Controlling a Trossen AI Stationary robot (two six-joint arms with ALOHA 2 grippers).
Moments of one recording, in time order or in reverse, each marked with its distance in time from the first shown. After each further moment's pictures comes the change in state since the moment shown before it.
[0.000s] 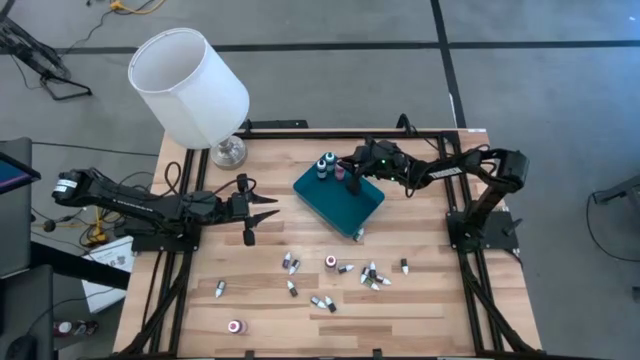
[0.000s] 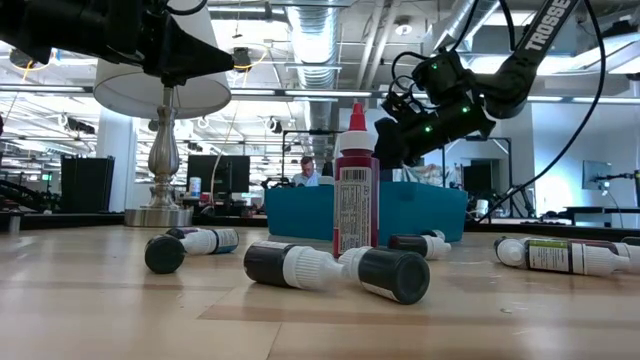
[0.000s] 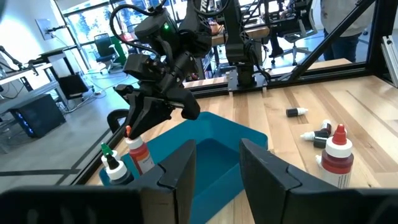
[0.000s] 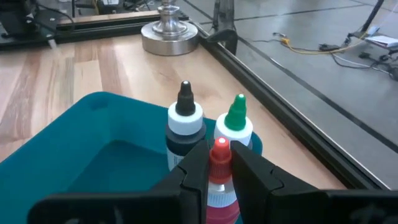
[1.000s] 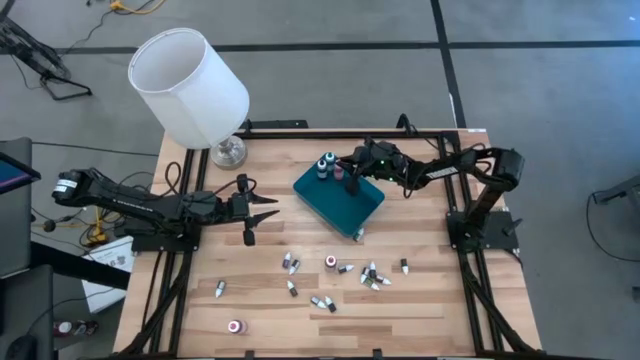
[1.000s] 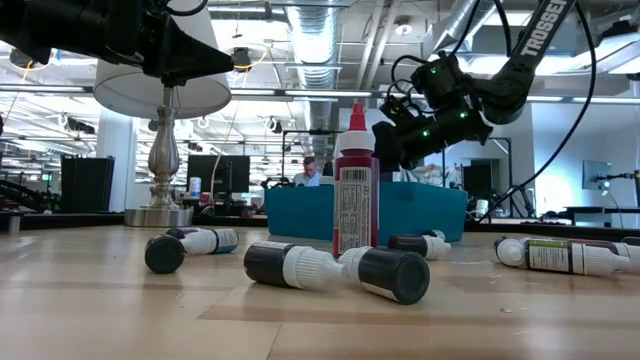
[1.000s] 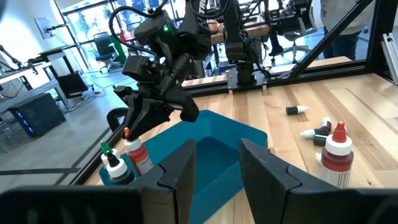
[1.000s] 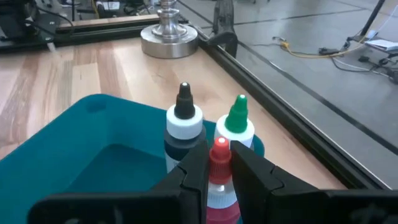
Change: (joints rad) left arm 0.000 0.000 0.000 -0.007 0.000 0.000; right arm 0.000 0.038 -0.001 0.059 -0.005 0.000
